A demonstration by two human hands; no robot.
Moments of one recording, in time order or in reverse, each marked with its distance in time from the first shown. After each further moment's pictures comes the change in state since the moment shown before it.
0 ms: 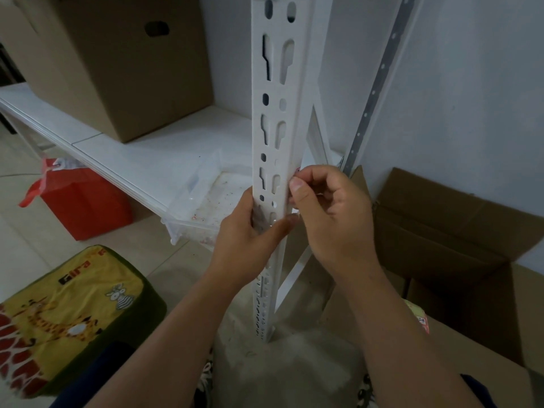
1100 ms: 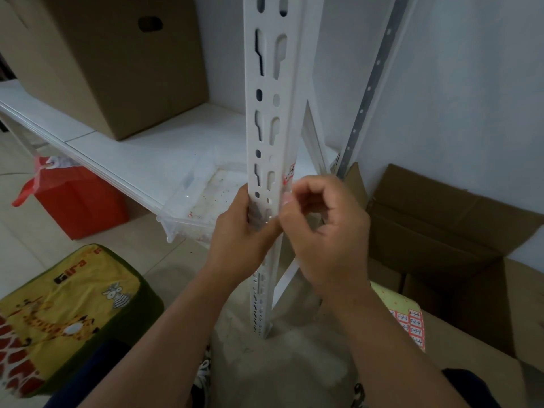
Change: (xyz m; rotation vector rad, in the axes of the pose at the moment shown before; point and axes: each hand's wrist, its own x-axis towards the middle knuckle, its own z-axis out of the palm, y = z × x) left_hand 0.000 0.002 -0.001 0.032 -0.001 0.036; right_hand -0.020 -0.004 0.003 -0.057 0.105 -0.232
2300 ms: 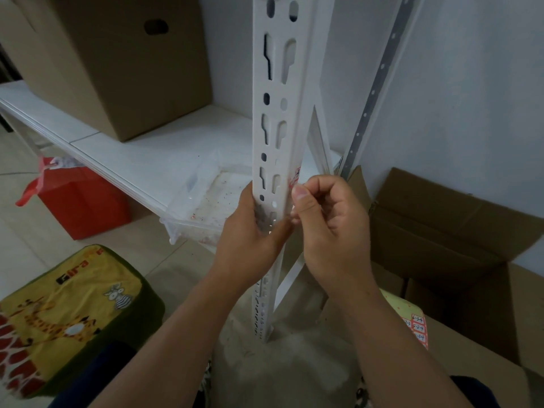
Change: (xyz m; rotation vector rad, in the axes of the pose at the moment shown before) left_hand -0.002 0.007 0.002 0.035 0.023 0.043; right_hand 0.005 -0.001 0.001 0.215 -0.062 0.299
